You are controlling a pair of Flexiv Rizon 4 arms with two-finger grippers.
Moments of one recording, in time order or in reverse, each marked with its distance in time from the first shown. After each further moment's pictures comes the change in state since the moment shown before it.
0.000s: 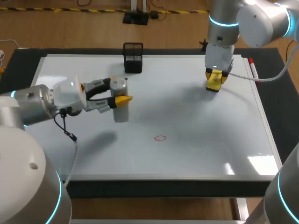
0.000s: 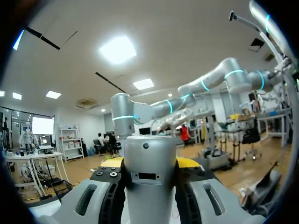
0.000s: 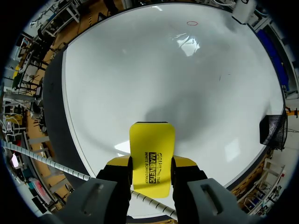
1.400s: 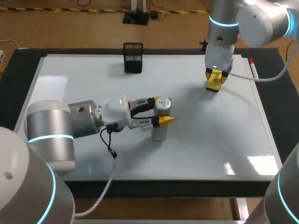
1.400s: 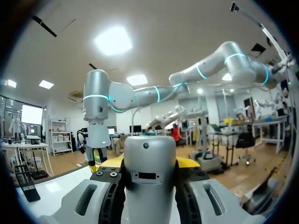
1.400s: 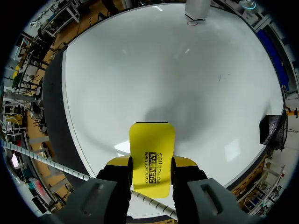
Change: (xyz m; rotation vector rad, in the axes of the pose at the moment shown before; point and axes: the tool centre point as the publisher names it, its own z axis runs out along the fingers) left arm 0.064 0.060 0.102 -0.007 0.070 -0.068; right arm 0.000 0.000 0.000 0.000 0.000 0.000
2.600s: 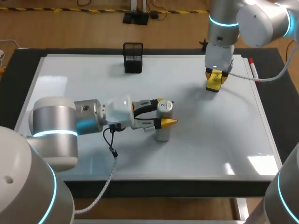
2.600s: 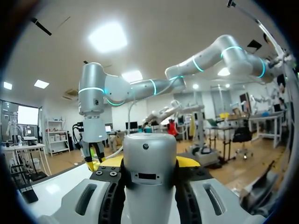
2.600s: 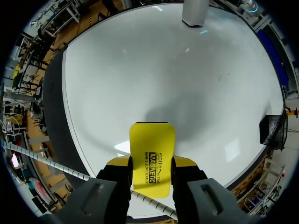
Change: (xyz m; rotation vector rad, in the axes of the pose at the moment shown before) left arm -0.002 0.021 0.005 -0.045 0.042 0.021; right arm 0.000 0.000 0.000 0.000 0.000 0.000
